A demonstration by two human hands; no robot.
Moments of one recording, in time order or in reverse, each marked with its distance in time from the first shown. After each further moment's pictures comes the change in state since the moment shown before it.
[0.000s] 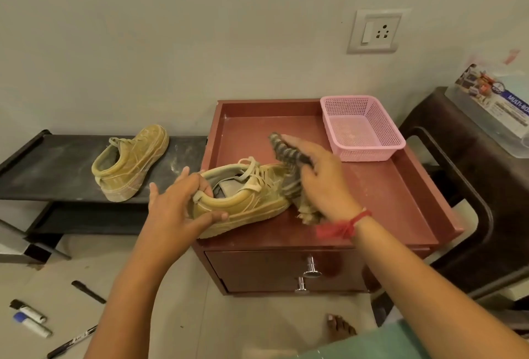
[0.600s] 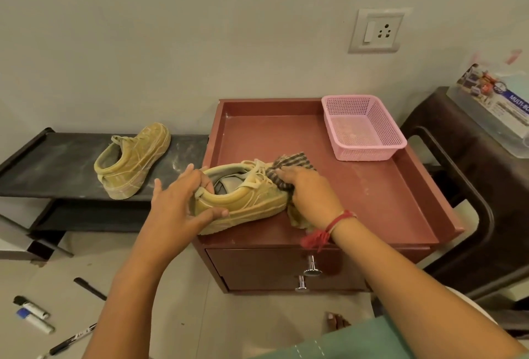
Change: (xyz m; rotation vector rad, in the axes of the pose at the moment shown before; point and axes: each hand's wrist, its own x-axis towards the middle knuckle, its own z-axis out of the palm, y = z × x) left_hand 0.003 -0.001 -0.002 0.010 -0.024 0.028; right_hand -0.007 0.019 0.018 -0.468 -0.330 -0.003
